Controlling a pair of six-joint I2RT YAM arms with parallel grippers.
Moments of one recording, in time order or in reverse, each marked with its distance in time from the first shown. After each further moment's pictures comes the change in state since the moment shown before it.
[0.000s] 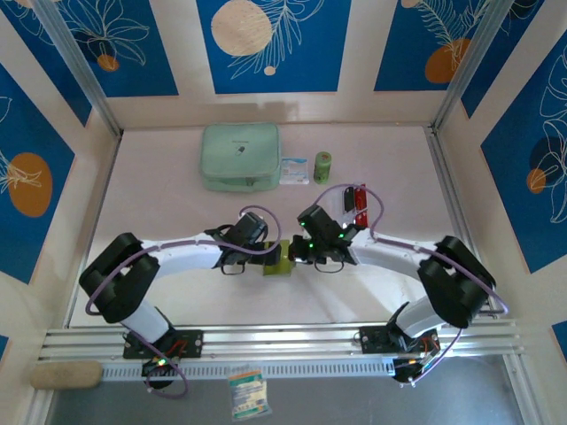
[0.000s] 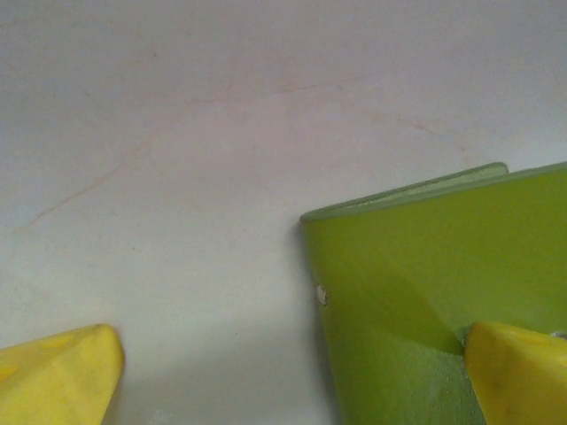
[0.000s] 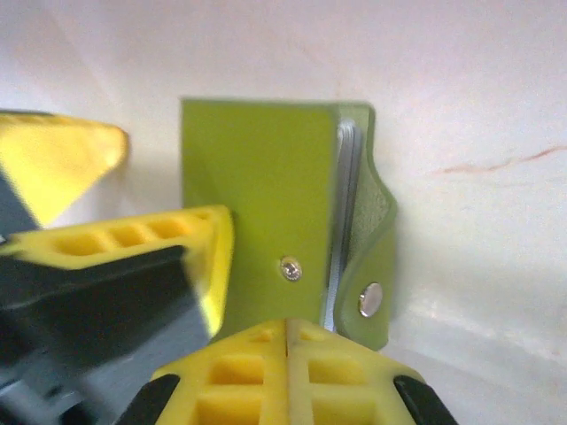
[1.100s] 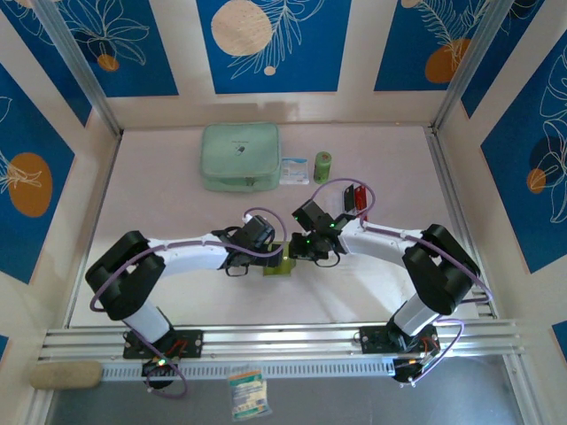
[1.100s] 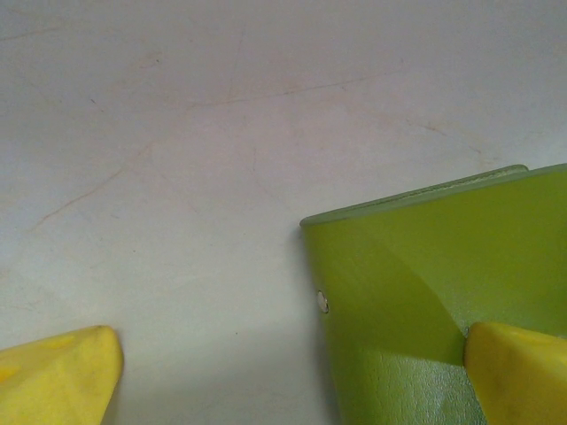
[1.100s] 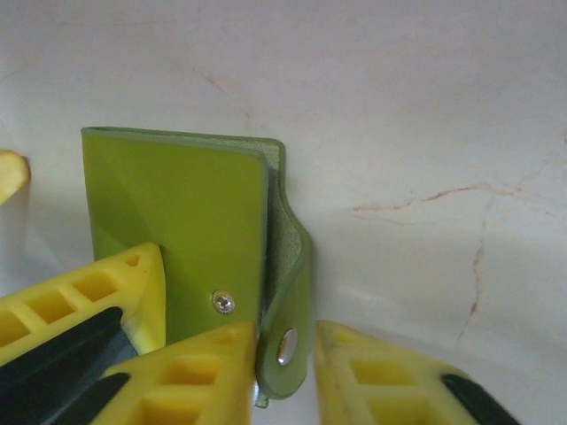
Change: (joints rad) left arm -0.043 0.035 0.031 -0.035 -0.097 -0.014; right arm -0.008 0.135 0.115 -0.149 0.072 -0.075
